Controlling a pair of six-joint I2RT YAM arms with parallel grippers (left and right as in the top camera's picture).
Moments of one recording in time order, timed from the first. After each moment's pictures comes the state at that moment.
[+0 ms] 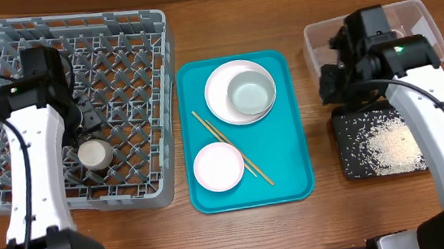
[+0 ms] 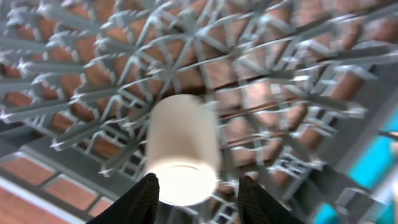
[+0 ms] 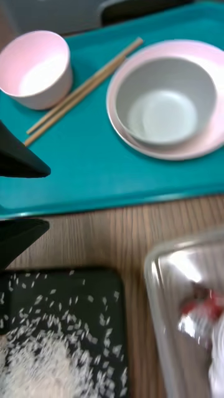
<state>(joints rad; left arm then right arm) 0.19 1.61 1.51 -1.21 -0.12 -0.25 0.11 1.58 1.48 -1.17 -0.16 0.26</state>
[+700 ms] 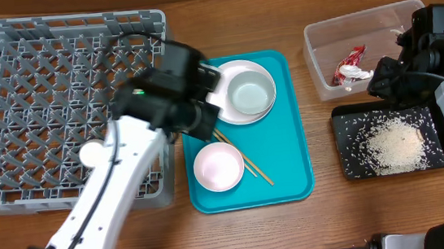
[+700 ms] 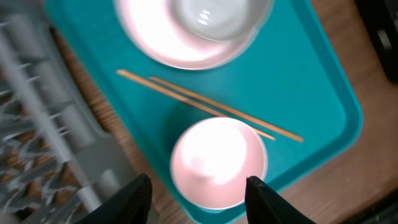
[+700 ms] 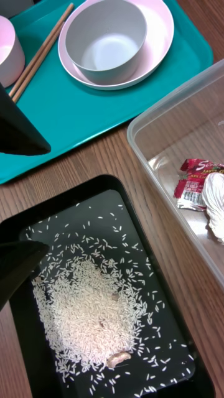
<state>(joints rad) -0.47 1.57 1.52 -1.18 0.11 0.00 -0.14 1.52 1.48 -1.24 -0.11 0.30</state>
